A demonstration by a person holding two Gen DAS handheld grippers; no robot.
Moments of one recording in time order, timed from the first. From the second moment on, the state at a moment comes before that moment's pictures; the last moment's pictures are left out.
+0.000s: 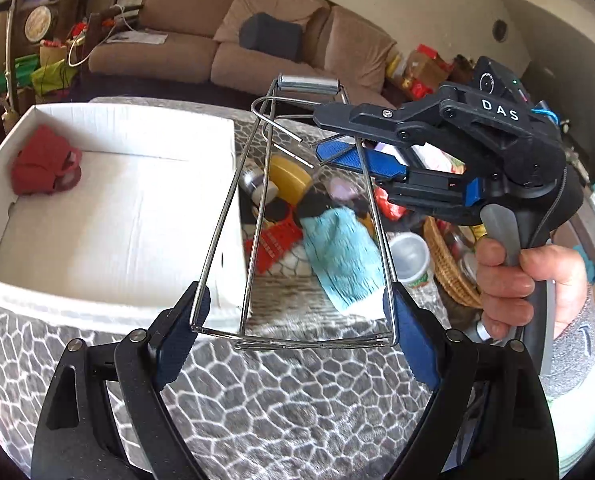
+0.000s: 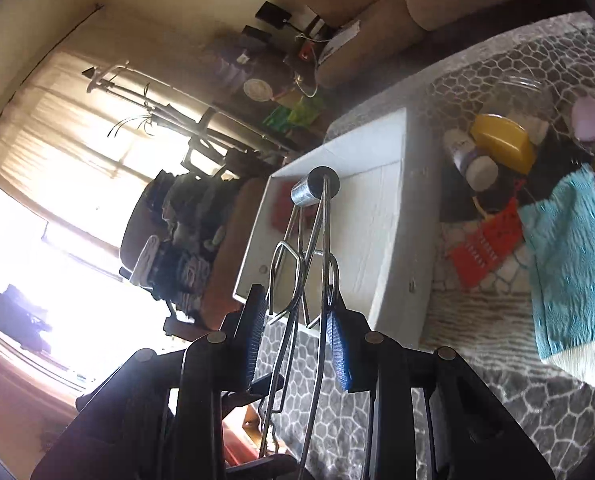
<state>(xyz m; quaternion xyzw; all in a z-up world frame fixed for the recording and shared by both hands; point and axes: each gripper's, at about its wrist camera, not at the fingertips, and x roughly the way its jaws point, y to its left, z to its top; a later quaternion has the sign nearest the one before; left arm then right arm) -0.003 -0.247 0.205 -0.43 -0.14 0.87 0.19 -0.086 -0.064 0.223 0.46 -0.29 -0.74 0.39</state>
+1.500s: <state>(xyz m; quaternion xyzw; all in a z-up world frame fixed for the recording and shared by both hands) -0.228 -0.334 0.043 -0.60 -0.20 0.77 0.10 -0.231 -0.192 0.181 0.52 -0.06 -0.82 0.23</state>
